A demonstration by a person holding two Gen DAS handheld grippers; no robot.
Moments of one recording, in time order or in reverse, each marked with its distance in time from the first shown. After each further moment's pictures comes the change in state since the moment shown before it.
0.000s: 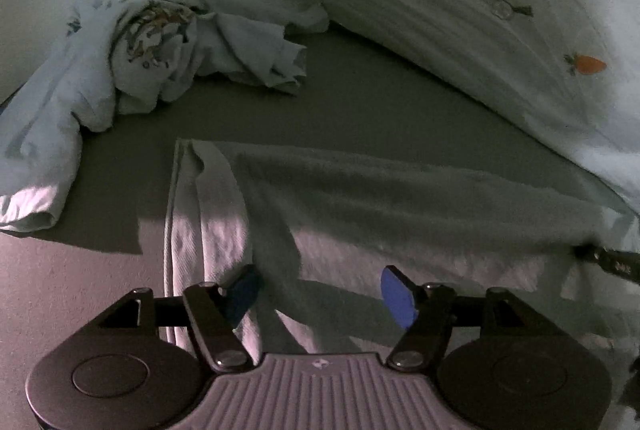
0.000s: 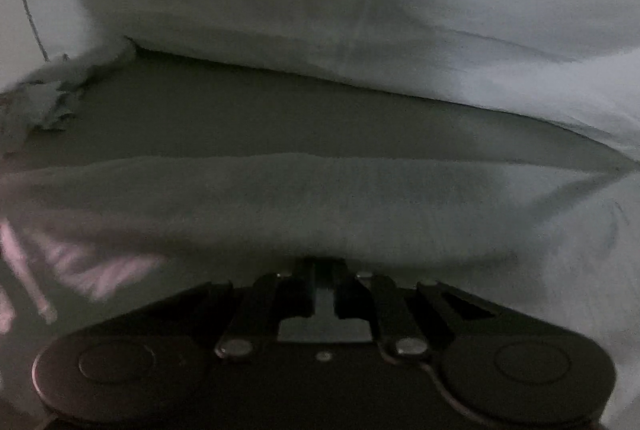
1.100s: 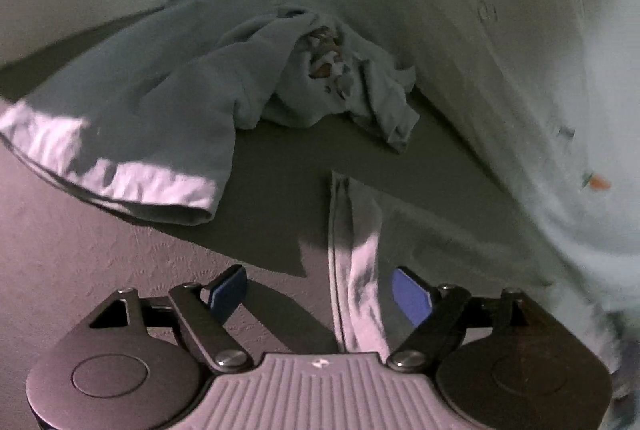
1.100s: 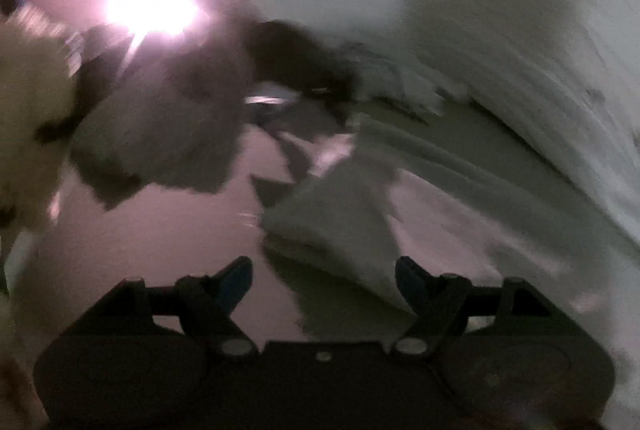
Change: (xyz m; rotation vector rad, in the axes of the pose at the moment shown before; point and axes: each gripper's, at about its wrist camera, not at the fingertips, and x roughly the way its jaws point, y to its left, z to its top) left arm -0.033 0.140 0.001 -0.267 -0.060 -0.179; right arm -0.170 0.306 -0.155 -0.551 -0.186 0.280
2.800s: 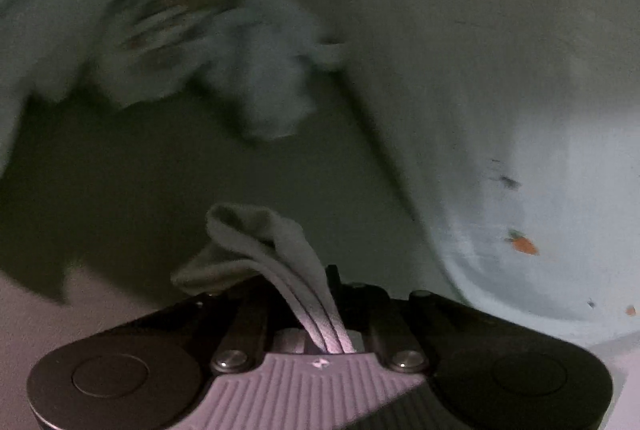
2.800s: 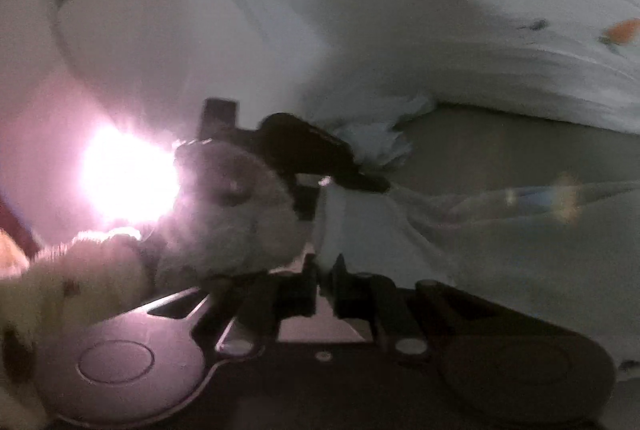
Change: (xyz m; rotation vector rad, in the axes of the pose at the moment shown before) left arm 0.071 -0.119 0.053 -0.178 0.152 -0.225; right arm -0.051 -0.156 0.021 0.629 -0.160 0.230
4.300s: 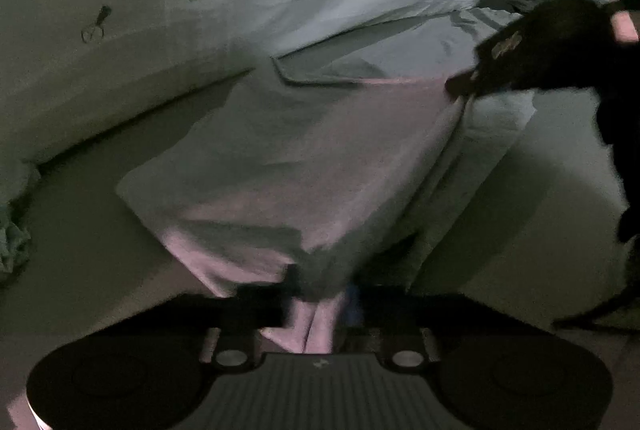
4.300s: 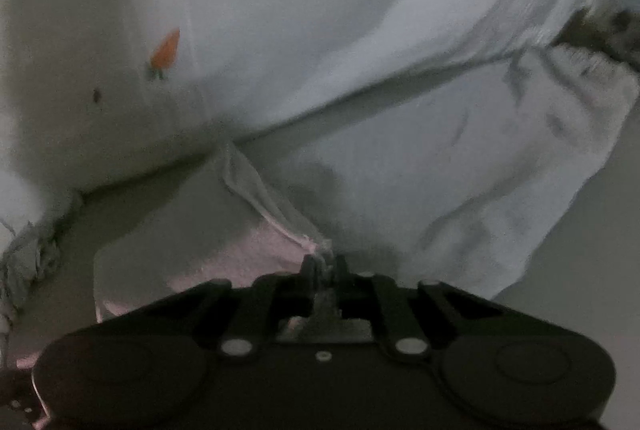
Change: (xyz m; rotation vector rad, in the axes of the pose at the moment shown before) left arm 0.103 -0.153 -0.248 1.271 0.122 0.217; right arm -0.102 -0.226 -0.037 0.340 -0.191 -0.705
